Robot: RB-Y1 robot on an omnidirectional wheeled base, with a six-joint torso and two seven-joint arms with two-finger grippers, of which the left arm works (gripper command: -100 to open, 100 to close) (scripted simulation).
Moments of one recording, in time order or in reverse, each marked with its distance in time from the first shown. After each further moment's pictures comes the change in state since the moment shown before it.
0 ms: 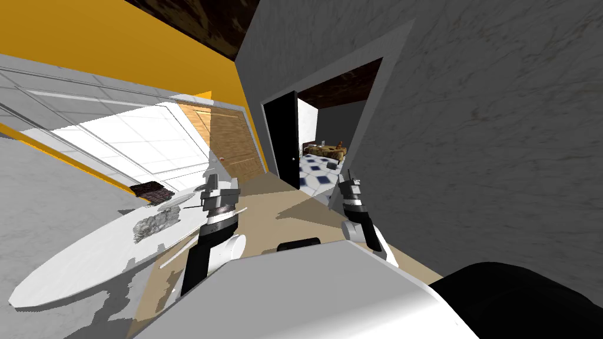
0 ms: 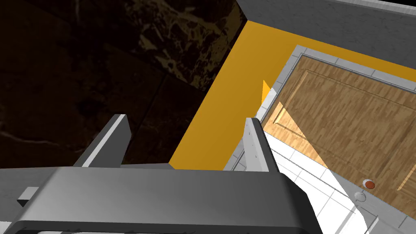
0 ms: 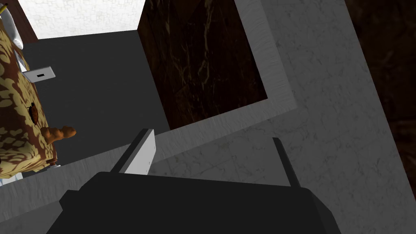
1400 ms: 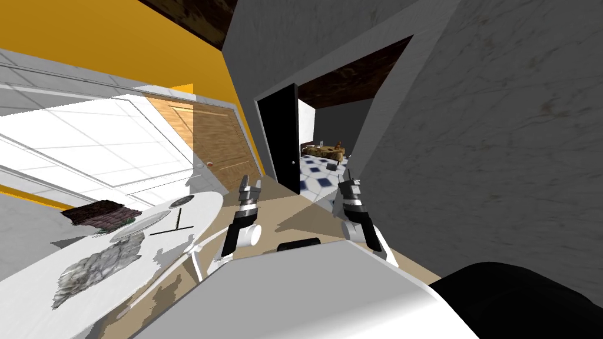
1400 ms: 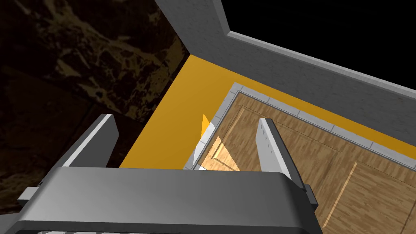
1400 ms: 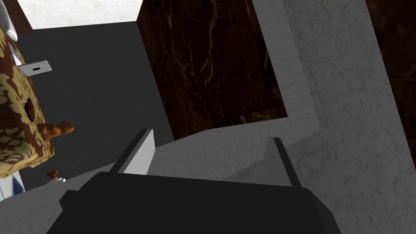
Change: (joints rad) arm -0.165 0.049 -0.111 0.274 0.038 0.010 -0.023
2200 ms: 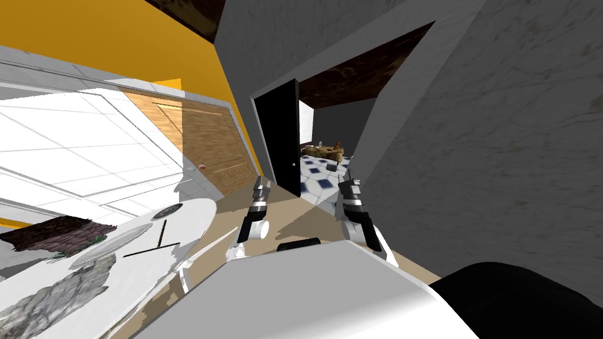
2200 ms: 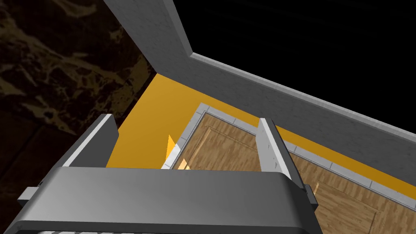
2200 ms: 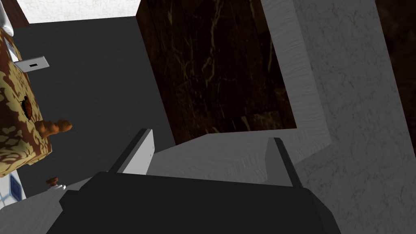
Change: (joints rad) arm -0.102 0.009 -0.072 0.167 0.022 0.009 -0.018
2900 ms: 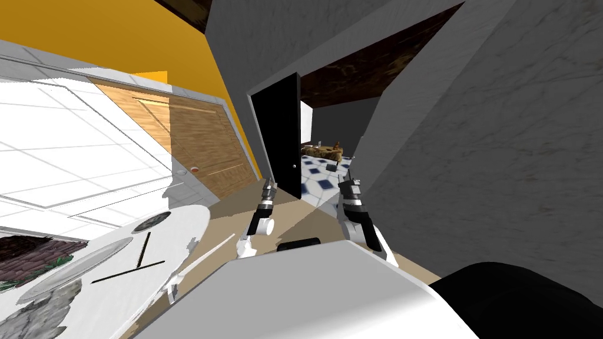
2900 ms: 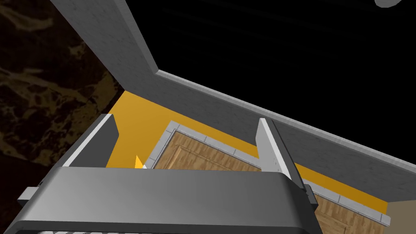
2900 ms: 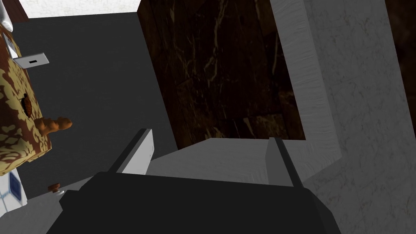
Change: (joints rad) arm -0.086 0.015 -0.058 0.155 0.024 -0.002 -0.006
